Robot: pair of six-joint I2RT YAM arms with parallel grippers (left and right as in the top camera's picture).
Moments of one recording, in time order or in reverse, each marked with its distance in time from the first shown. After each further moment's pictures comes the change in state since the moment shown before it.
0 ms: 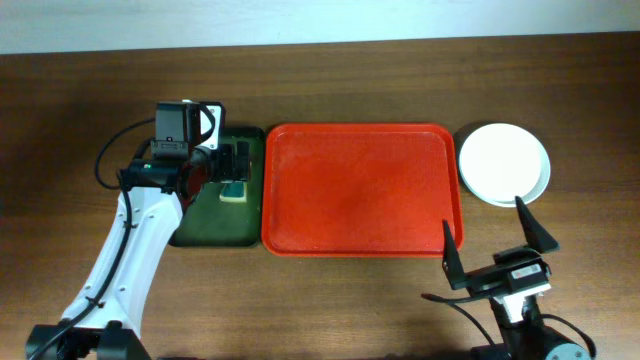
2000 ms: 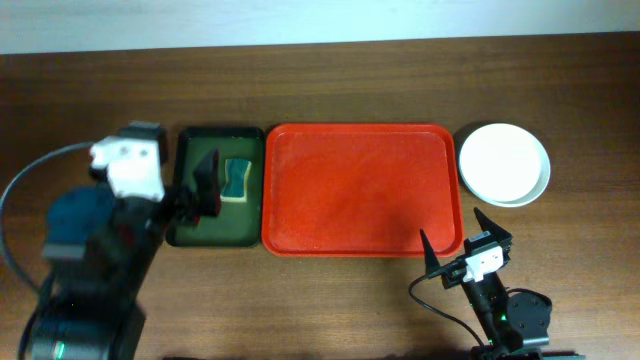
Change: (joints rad) left arm -0.010 -0.694 0.000 -0.034 0.000 0.003; right arm -0.032 -0.001 -0.141 -0.365 -0.011 0.003
